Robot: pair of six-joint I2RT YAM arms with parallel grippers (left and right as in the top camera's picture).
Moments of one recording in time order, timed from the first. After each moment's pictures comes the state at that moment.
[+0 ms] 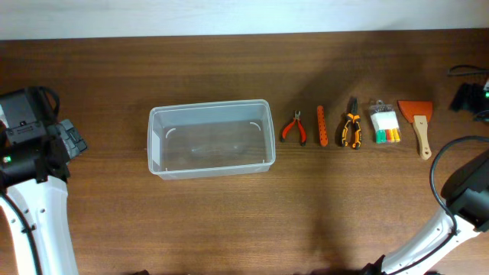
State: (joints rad) left arm 0.32 1.31 1.39 -1.07 -0.46 -0.19; right arm -0.65 2.21 2.08 -1.14 -0.06 -0.16
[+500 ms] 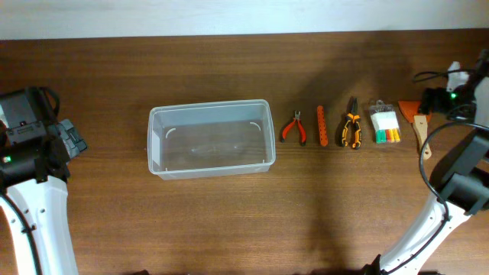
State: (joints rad) left arm 0.32 1.31 1.39 -1.07 -0.46 -0.19; right arm -0.54 2.33 2.07 -1.12 -0.08 -0.30
